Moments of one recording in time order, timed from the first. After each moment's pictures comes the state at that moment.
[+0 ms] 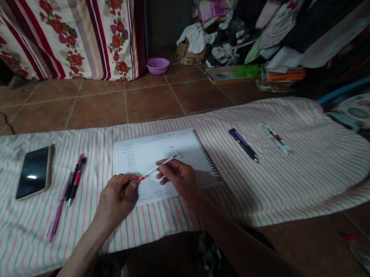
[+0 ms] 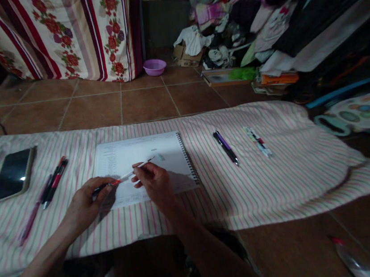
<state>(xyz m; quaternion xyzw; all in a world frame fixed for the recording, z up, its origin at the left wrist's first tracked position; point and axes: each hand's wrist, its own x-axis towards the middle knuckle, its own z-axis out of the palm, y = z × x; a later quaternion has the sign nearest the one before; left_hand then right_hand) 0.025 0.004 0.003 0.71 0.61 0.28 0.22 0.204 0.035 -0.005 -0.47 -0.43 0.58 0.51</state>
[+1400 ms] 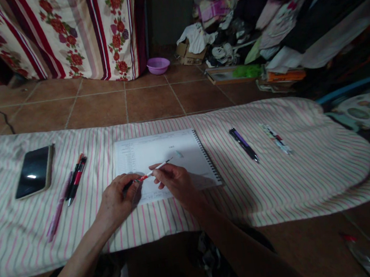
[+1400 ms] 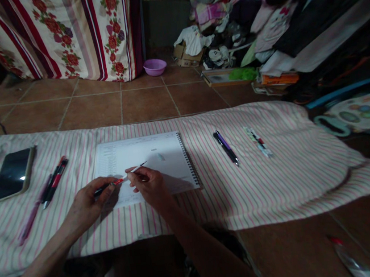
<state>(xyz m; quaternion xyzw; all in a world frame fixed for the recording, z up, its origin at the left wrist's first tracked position) 0.030 0.004 0.004 0.68 0.61 0.28 0.28 0.200 0.034 -0.007 -0.46 -0.47 0.60 0.45</state>
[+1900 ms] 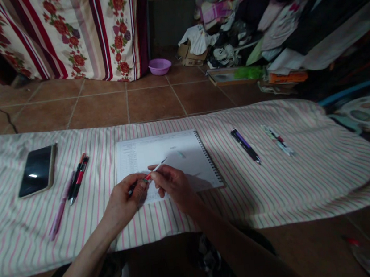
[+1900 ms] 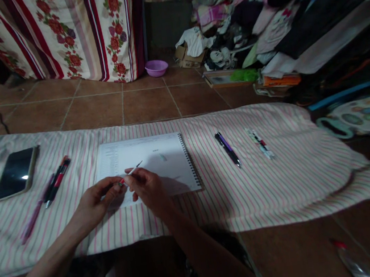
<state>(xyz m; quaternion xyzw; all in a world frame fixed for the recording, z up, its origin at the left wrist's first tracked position) 0.043 0.002 0.010 0.59 0.59 0.33 0.45 0.194 0.029 -0.007 -0.42 -0.47 0.65 0.42</state>
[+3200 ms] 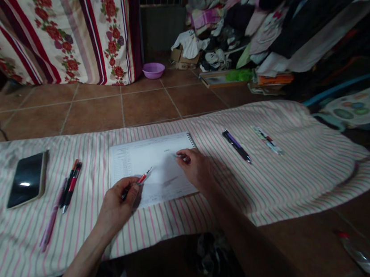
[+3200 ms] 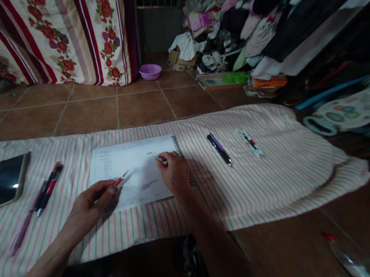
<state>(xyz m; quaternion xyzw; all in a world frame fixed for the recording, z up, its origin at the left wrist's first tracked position) 0.045 0.005 0.006 0.55 0.64 0.34 0.42 0.268 0.071 -0.015 -0.64 -0.68 0.14 0.34</state>
